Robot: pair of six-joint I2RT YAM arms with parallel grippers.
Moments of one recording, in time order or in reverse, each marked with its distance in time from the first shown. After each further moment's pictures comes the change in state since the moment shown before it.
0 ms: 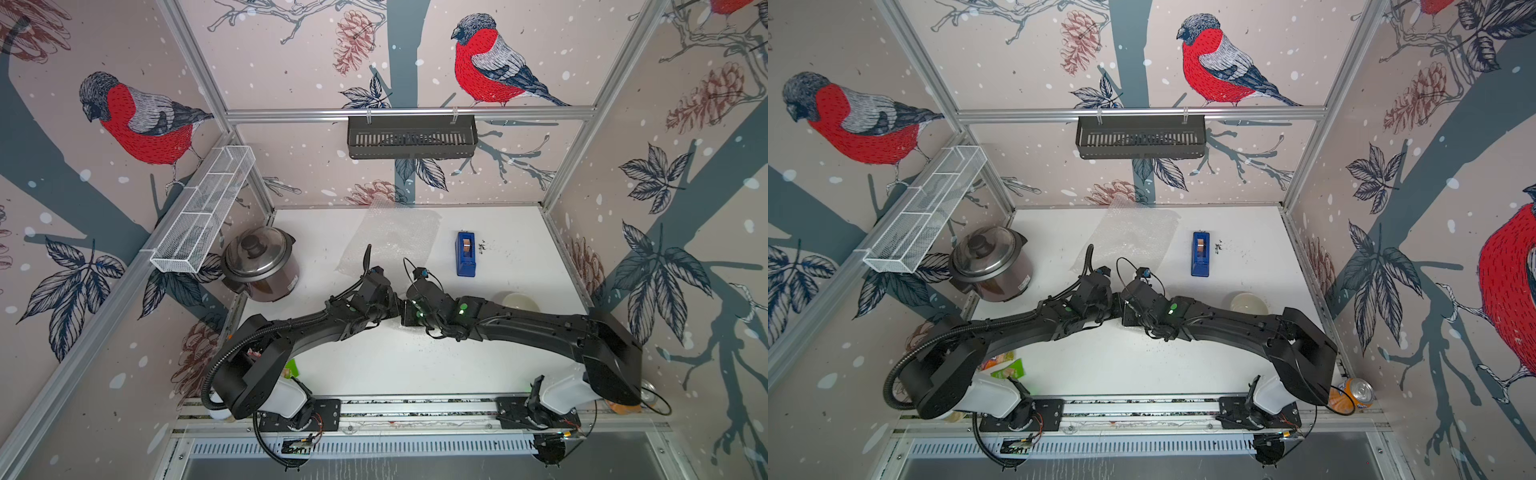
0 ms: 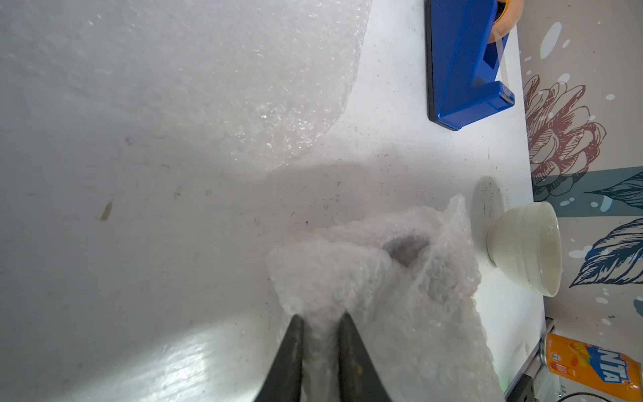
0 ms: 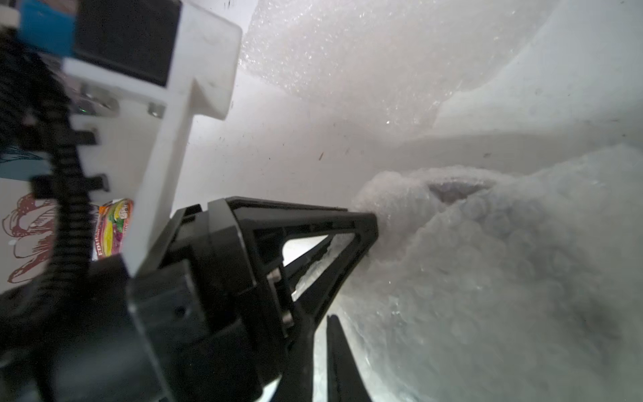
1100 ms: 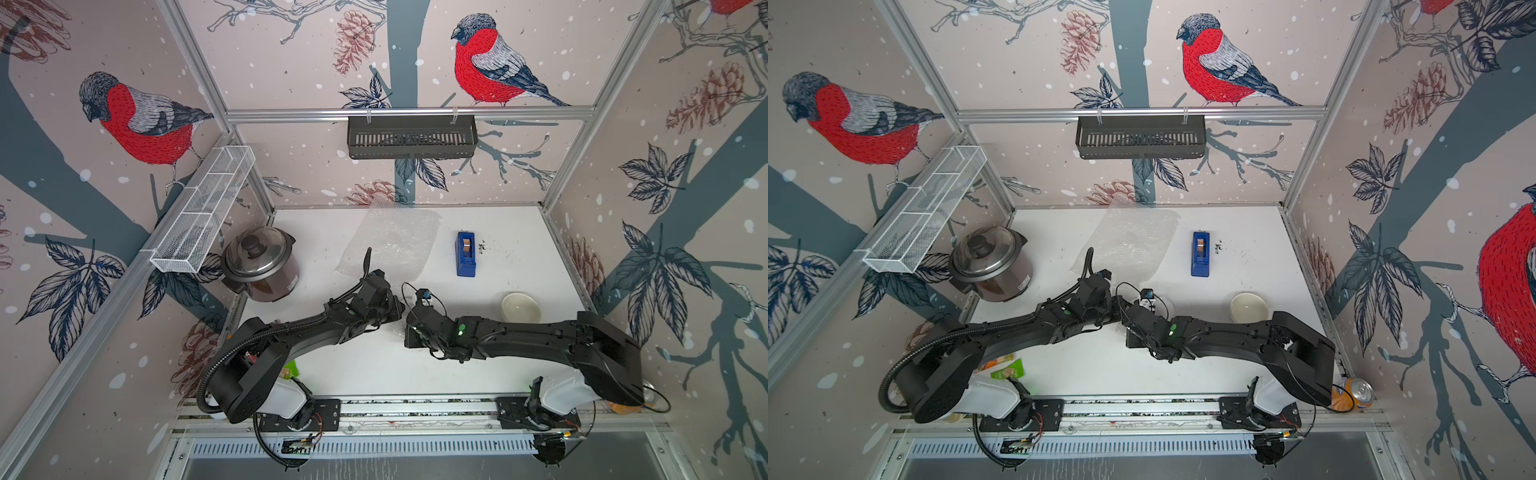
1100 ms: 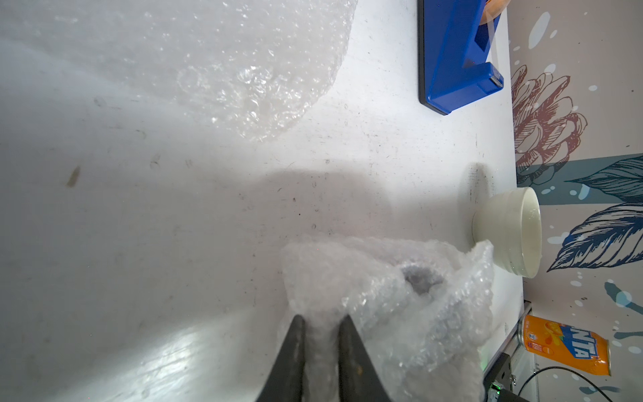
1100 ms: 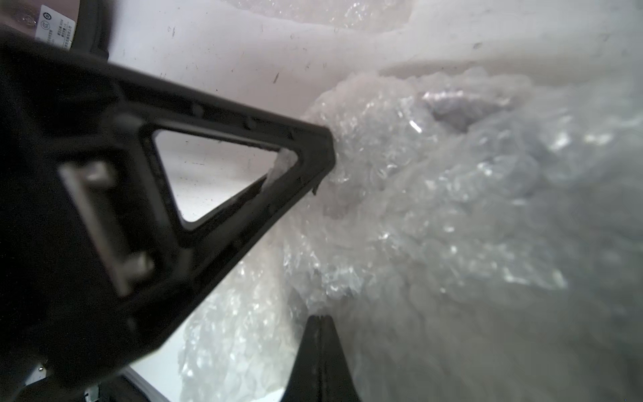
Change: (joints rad) left arm -0.012 -0.024 -0.023 0.004 0.025 -0.036; right arm 0.082 -0.060 -0.137 0.034 0.040 0.081
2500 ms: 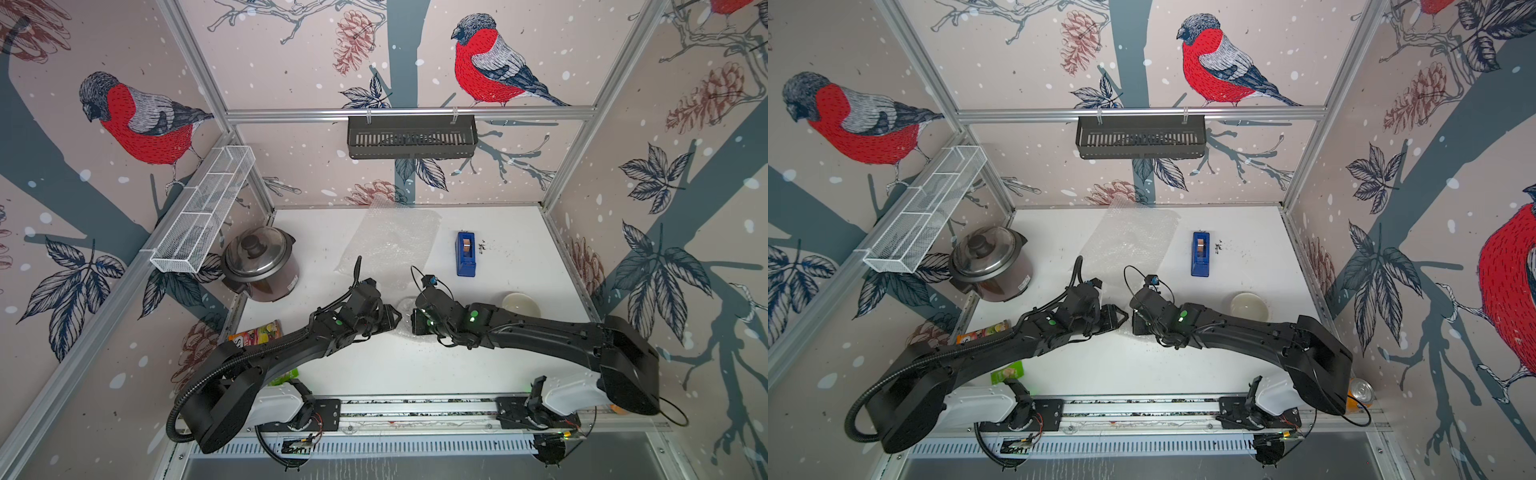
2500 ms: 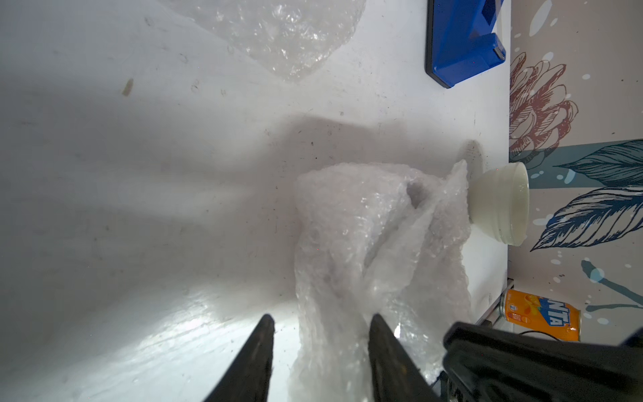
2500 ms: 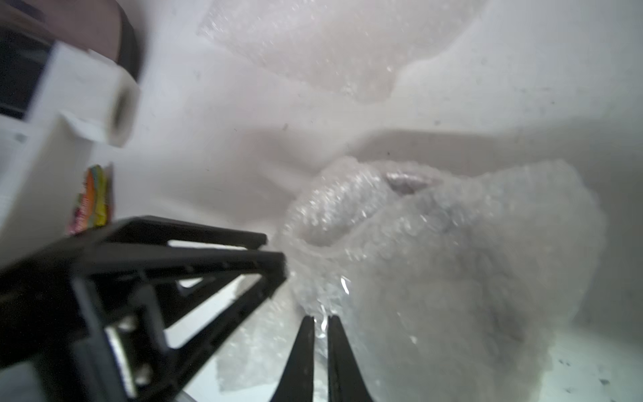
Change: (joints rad) left arm -0.001 -0.174 -0.098 -0.109 0.052 -0.045; right arm -0.082 -0.042 0.051 -0.097 -0.027 -0.108
